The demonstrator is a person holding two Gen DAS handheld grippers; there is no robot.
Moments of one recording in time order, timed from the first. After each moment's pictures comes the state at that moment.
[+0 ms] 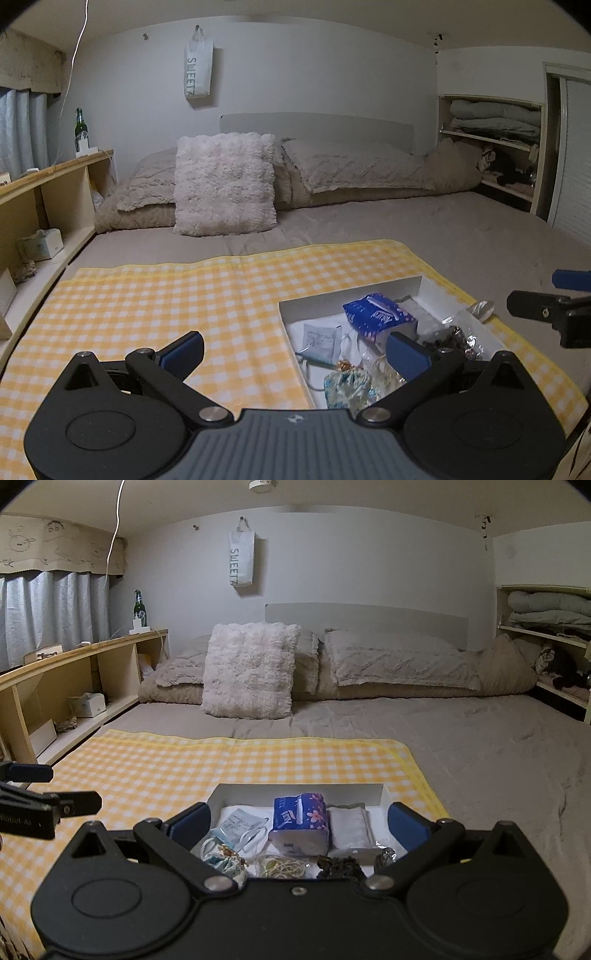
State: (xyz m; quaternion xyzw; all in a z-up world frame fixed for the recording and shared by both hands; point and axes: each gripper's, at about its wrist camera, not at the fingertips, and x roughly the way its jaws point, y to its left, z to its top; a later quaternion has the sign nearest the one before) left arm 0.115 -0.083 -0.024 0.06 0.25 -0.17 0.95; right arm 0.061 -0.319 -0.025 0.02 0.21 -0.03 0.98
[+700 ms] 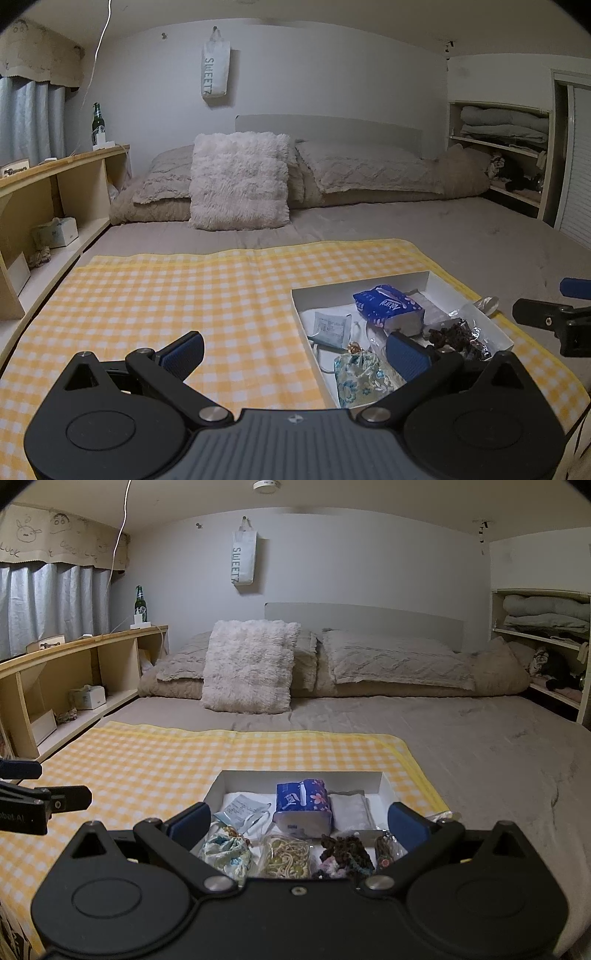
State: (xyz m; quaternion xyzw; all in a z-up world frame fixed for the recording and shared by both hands) left arm 0.086 -0.065 -0.038 0.05 0.24 -0.15 0.96; right arm 0.038 -0.301 -0.039 0.01 0.21 -0.04 0.98
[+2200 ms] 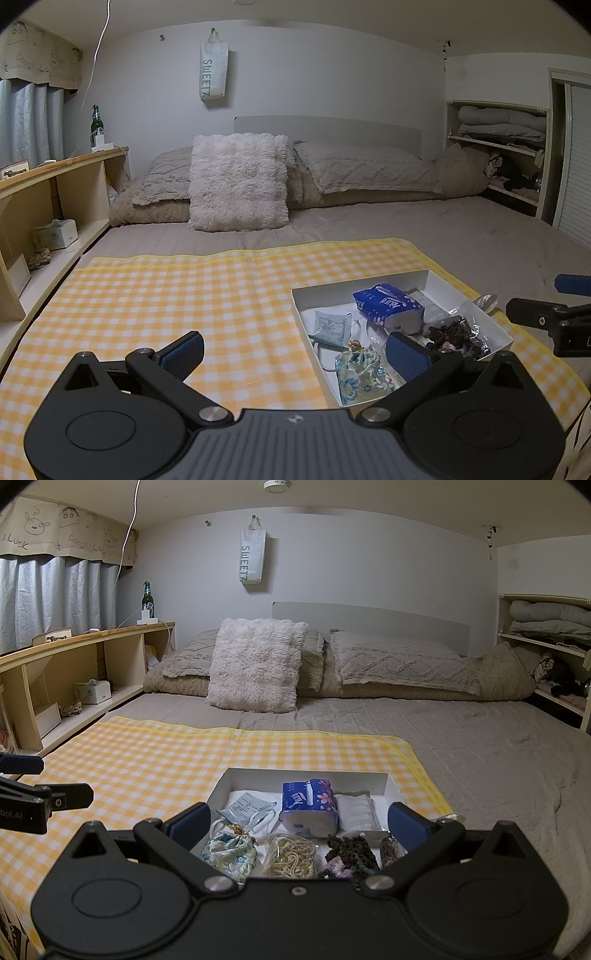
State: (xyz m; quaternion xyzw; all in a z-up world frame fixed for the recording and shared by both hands) left arm 0.080 -0.062 -0.039 0.05 0.24 -0.15 0.96; right arm 0.040 -0.298 -0.042 0.00 0.21 -0.03 0.98
